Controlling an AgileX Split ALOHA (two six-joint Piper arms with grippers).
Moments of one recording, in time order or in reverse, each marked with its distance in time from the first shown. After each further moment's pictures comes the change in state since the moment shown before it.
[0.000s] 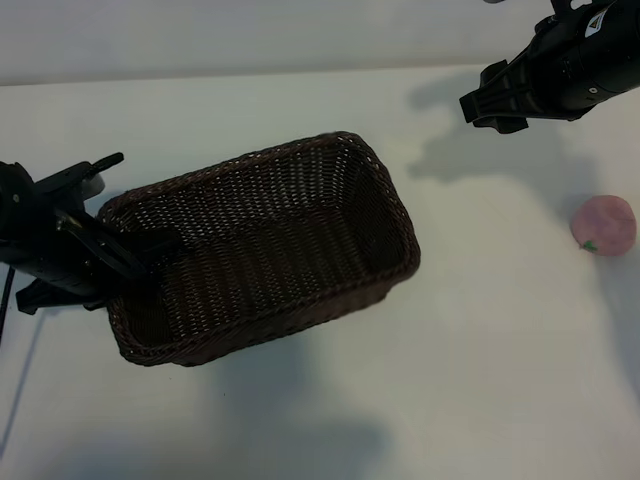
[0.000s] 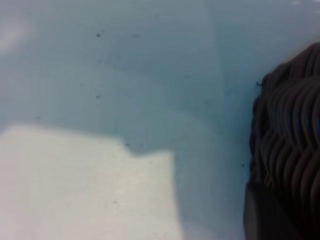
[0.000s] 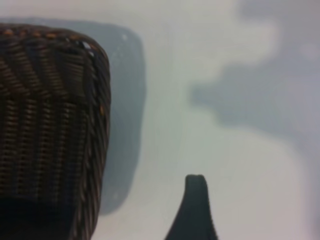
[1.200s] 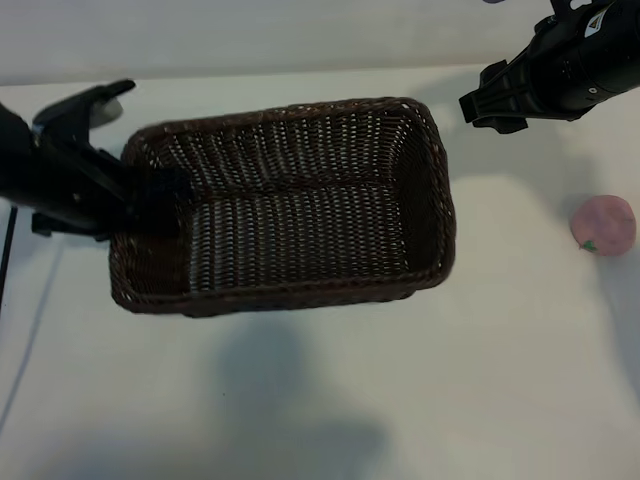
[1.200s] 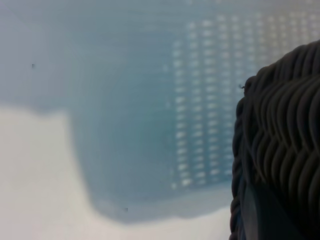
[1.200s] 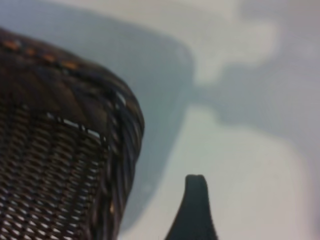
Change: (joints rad) left arm 0.050 -0.003 -0.231 -0.232 0.212 0.410; right arm 0.000 0.000 0.000 0.000 0.000 0.000
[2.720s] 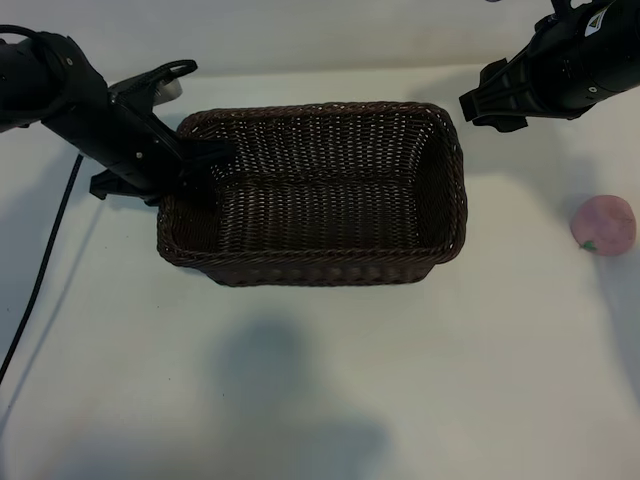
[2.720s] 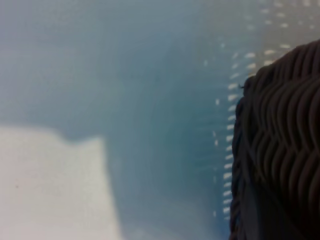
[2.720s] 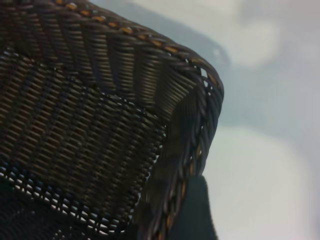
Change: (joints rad) left arm -0.050 0.340 -0.317 0.050 0.073 -0.050; right arm 0.000 0.000 0.000 0.000 -0.006 0.000
